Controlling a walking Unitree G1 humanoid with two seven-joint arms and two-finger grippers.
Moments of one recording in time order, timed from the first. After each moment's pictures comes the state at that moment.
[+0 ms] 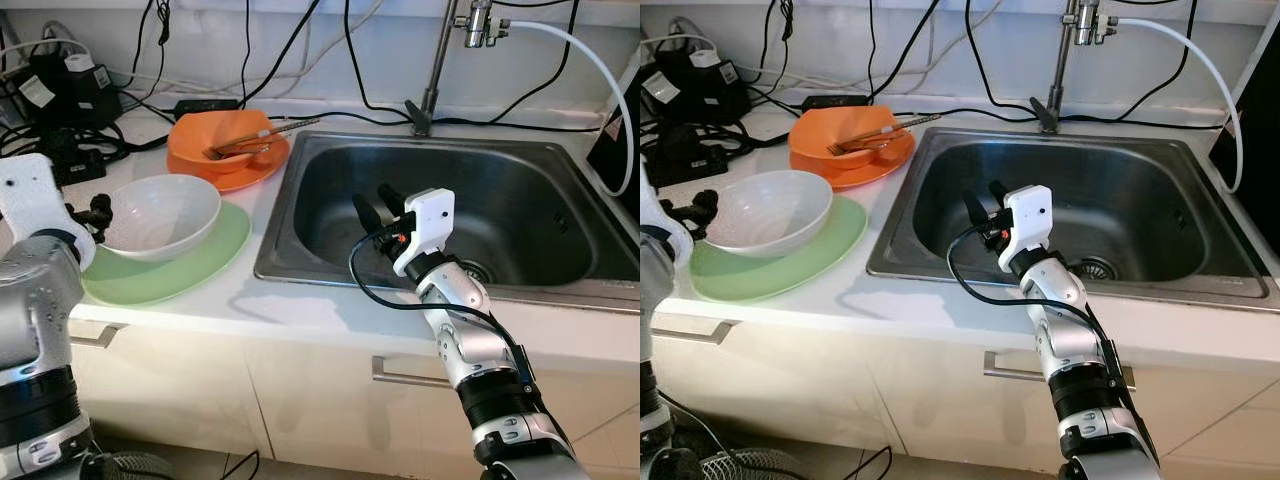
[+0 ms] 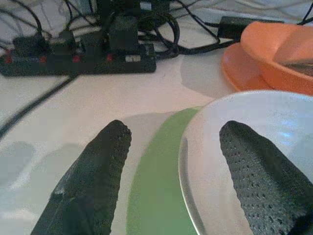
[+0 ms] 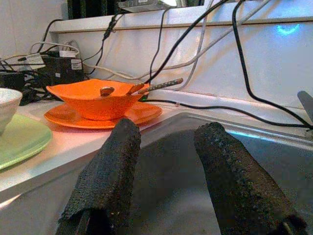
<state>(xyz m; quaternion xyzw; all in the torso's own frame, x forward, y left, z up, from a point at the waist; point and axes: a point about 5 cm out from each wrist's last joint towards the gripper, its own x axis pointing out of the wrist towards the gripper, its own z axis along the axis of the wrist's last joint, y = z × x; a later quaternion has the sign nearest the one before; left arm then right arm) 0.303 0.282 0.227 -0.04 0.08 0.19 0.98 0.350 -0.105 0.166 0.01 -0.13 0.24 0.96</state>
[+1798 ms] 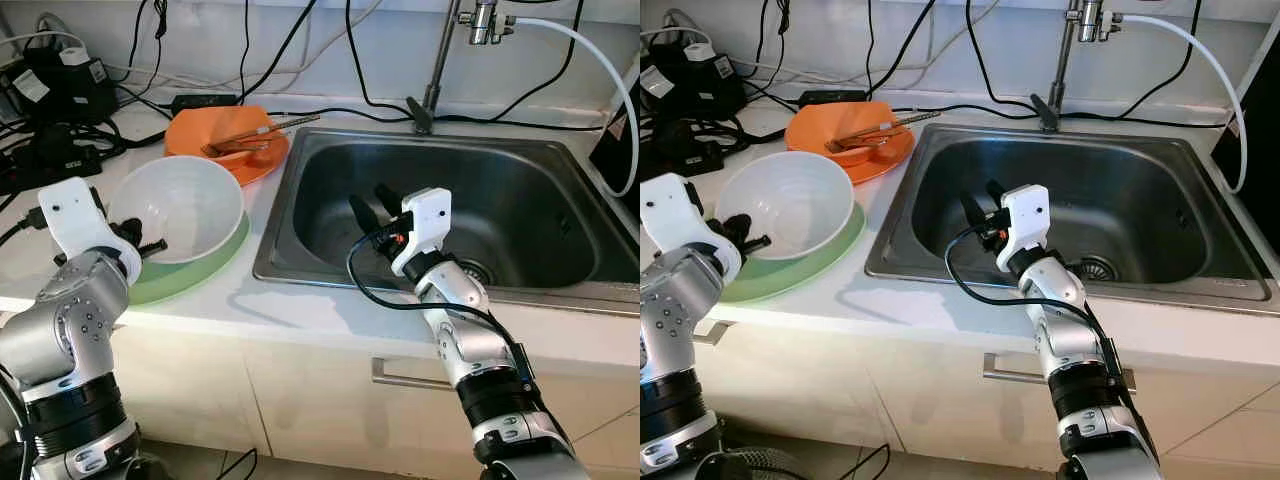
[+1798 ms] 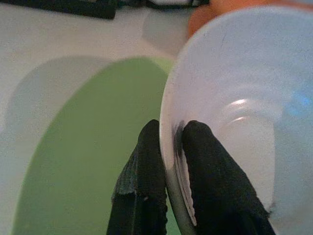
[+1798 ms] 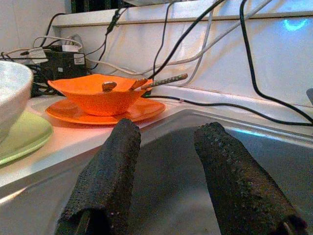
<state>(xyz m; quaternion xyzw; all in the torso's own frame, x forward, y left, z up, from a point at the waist) 0.308 0.244 0.209 -0.13 0.10 0.16 0.97 0.351 -0.103 0.167 0.00 -0.13 0.25 0.96</state>
